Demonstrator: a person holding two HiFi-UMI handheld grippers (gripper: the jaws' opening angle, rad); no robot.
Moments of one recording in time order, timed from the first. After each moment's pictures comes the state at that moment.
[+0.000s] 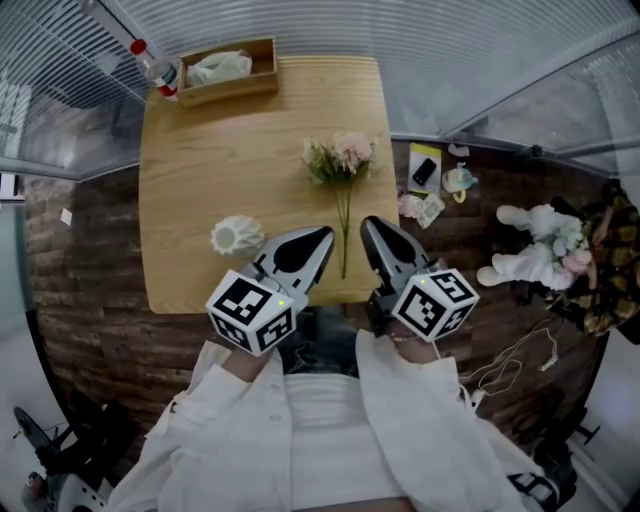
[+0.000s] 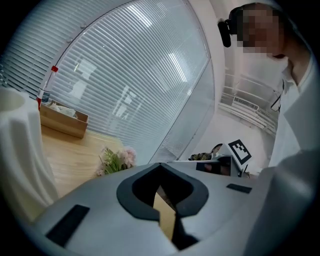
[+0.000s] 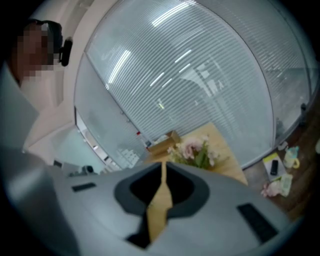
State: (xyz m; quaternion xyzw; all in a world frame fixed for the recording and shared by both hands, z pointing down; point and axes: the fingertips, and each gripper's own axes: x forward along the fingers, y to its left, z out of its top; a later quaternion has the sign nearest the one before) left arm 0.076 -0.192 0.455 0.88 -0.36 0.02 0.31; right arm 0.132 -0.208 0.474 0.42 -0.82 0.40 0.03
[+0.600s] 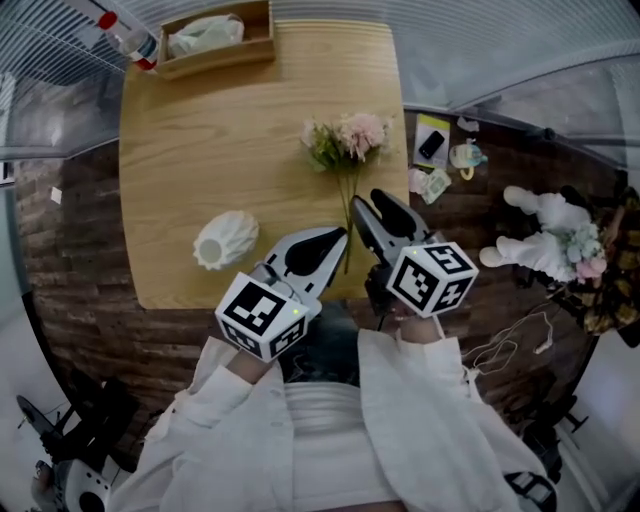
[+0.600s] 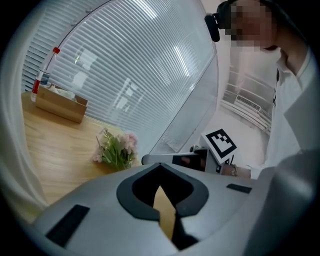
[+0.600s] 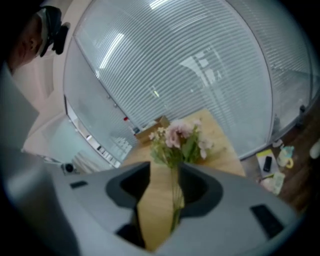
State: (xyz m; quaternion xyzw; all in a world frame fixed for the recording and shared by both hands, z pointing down) left arm 0.097 -0.191 0.496 0.88 -0.34 0.04 0.34; right arm 0.127 -0.238 0.542 0.42 -0.80 0.42 0.11
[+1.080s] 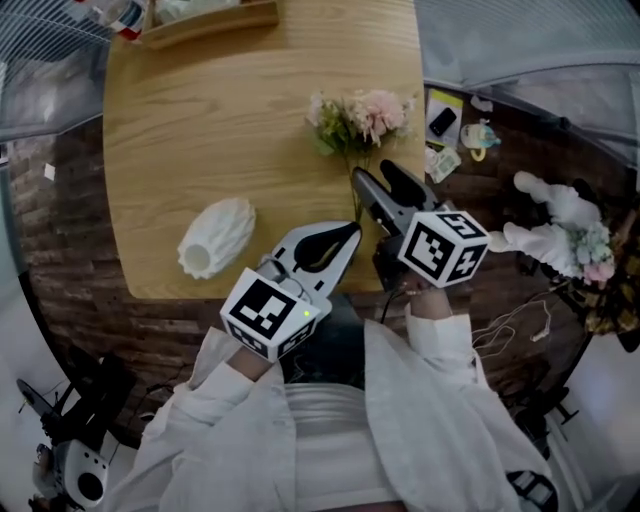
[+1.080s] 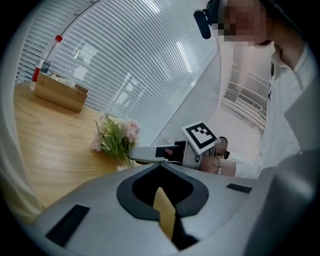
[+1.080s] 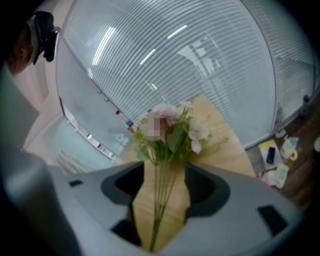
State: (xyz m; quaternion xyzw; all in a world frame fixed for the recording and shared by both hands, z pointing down) left arm 0.109 -0.186 0.525 0.87 -0.33 0.06 0.36; right arm 0.126 -0.259 0.590 0.39 -0.78 0.47 0.13
